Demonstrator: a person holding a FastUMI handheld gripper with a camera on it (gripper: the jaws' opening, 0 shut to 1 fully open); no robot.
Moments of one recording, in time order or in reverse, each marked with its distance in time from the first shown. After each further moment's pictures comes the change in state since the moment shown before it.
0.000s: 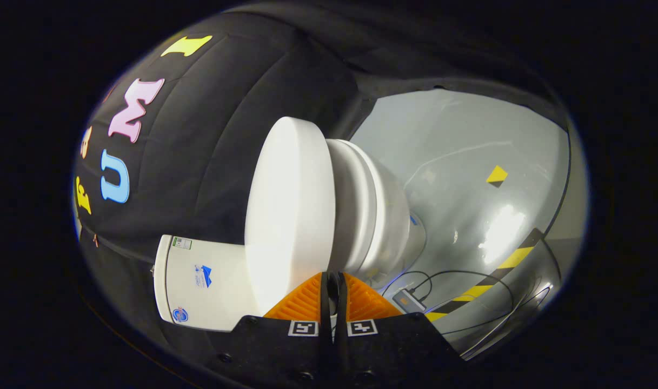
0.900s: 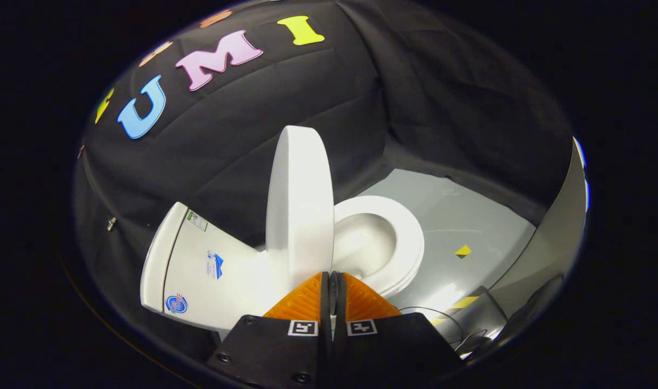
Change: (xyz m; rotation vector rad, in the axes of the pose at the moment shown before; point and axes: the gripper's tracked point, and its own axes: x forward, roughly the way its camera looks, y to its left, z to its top) arm -0.084 0.180 -0.019 -0.390 -0.257 -0.203
